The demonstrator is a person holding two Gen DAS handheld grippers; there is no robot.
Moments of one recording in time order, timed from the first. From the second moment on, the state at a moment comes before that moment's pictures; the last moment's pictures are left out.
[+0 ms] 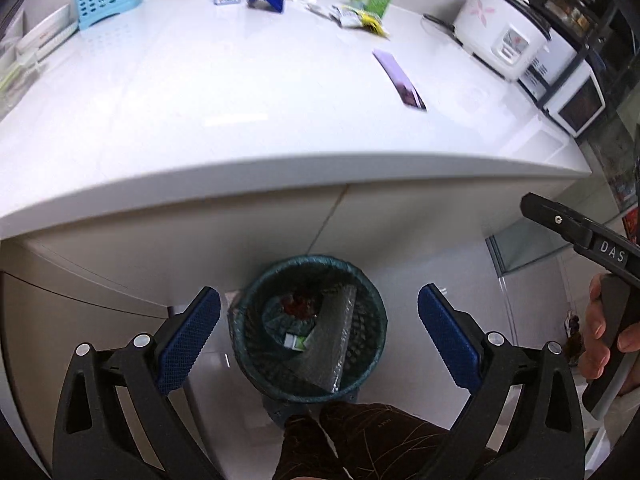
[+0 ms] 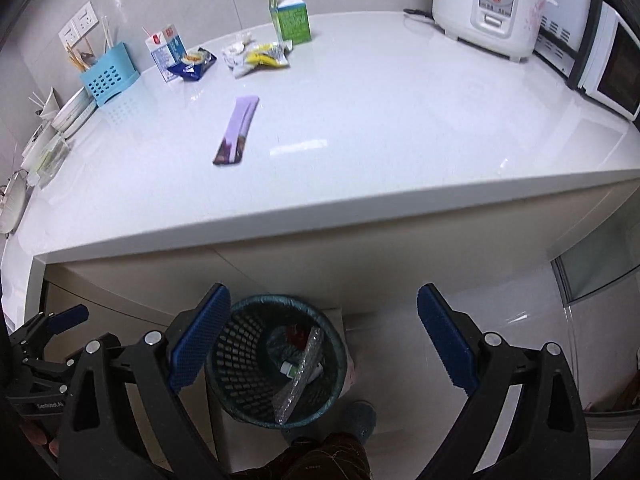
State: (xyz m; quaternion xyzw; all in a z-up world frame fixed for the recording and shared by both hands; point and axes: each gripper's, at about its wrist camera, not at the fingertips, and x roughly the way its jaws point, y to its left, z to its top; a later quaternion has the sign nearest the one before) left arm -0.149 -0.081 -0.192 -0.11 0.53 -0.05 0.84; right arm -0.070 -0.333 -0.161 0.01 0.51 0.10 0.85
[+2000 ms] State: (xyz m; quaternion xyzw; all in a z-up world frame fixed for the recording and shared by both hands) left arm 0.210 -0.023 -0.159 -0.11 0.49 0.13 0.85; right arm 0.293 -0.241 -0.127 -0.04 0.47 0.22 0.86
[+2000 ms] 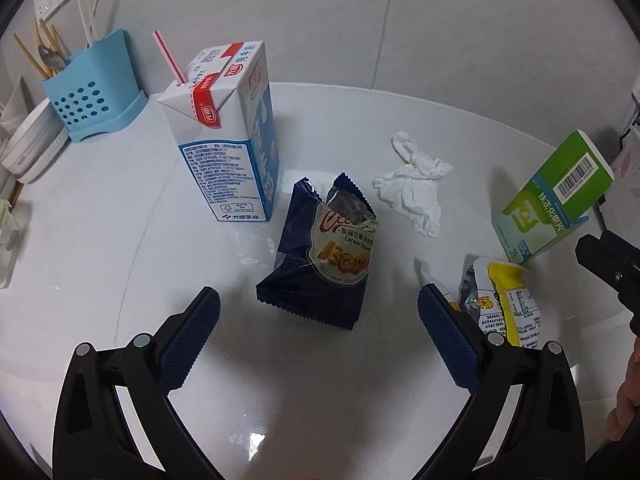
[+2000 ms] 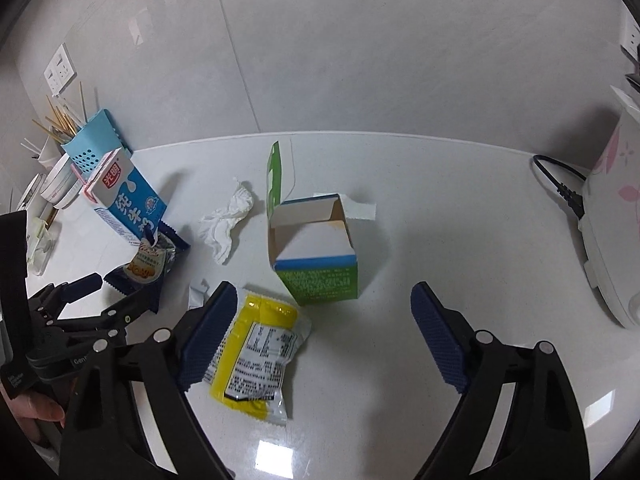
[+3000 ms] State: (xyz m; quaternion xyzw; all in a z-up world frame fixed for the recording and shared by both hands) left arm 0.226 -0.028 -0.186 -0.12 0.49 0.14 0.85; right arm 0.303 -0.221 -0.138 -0.04 0.46 0.22 0.86
